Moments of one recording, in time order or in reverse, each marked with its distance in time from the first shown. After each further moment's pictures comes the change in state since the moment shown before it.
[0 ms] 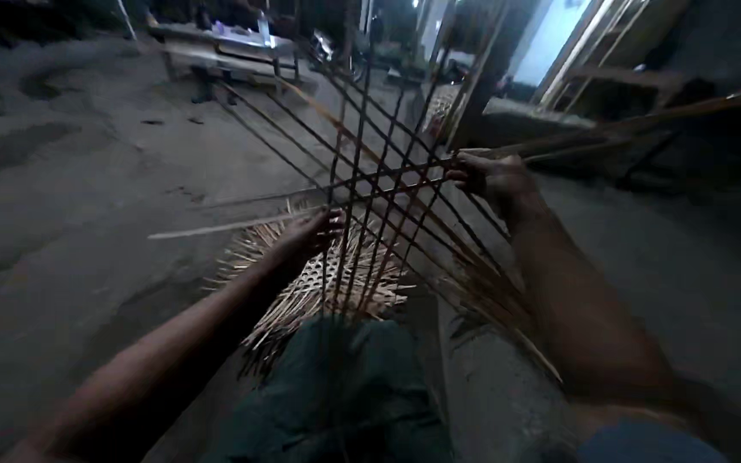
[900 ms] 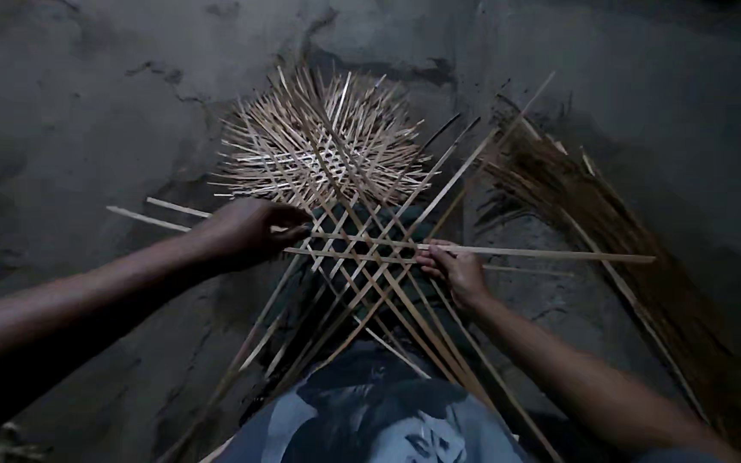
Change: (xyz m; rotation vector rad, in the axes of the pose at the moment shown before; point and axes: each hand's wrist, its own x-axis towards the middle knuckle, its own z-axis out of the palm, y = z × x) left_hand -0.141 -0.032 -0.050 1.276 -0.419 -0.118; right_hand -0.263 0.247 0.078 0.210 0.023 0.593
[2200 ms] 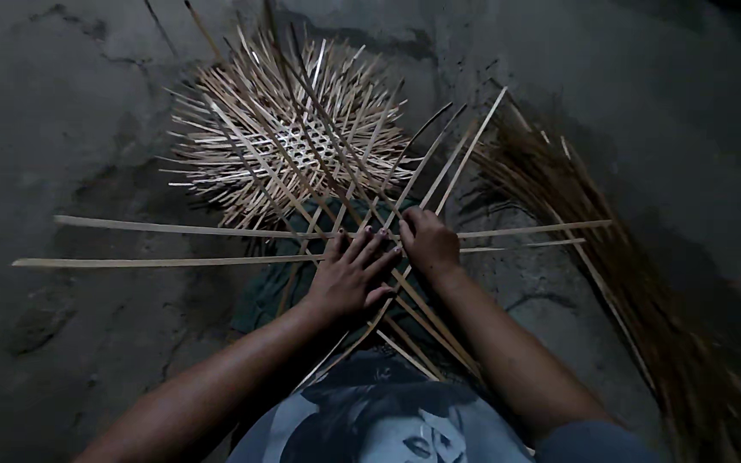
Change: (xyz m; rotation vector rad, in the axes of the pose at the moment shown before) left_hand 0.074 0.030 0.179 0.254 0.139 0.349; right_hand 0.048 -0.021 0.054 -1.305 0.194 -0.411
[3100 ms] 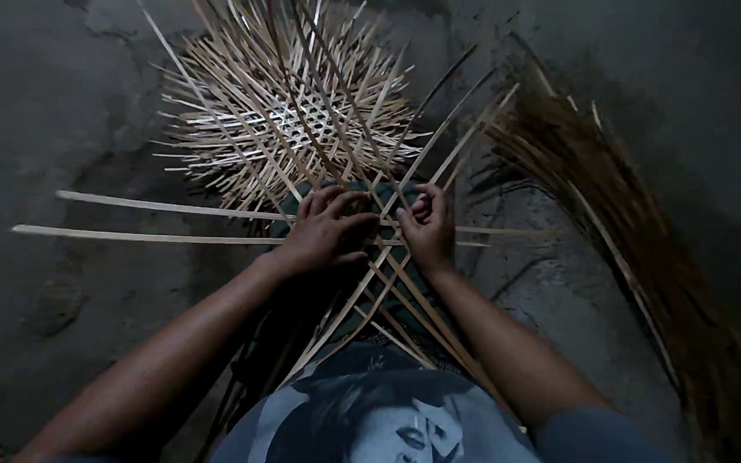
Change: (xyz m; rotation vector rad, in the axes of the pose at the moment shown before) left_hand 0.025 -0.060 -0.029 -0.201 0.039 0.028; right_hand -0.008 0.018 0.037 0.596 0.257 0.058
